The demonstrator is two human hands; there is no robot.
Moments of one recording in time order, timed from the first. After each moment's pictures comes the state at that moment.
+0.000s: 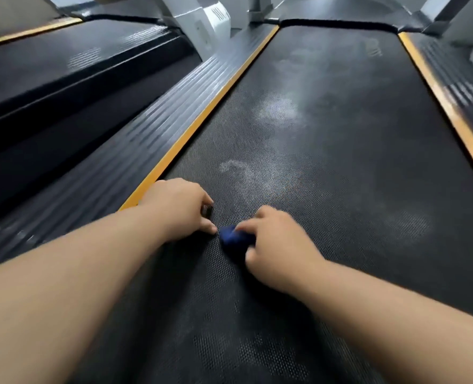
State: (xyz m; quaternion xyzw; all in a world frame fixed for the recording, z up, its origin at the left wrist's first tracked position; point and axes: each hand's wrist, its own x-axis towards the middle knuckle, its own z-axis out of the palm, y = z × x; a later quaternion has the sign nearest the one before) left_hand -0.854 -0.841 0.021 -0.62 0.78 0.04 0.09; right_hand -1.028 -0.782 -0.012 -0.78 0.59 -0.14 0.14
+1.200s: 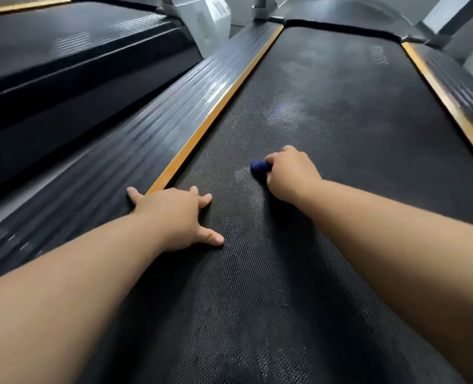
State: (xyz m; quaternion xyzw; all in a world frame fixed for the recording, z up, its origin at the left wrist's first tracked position) left_hand -0.818 -0.869 0.001 -0.64 0.74 0.13 0.16; right_hand -1.023 -0.942 -0.016 -0.72 0.69 -0.10 0.05
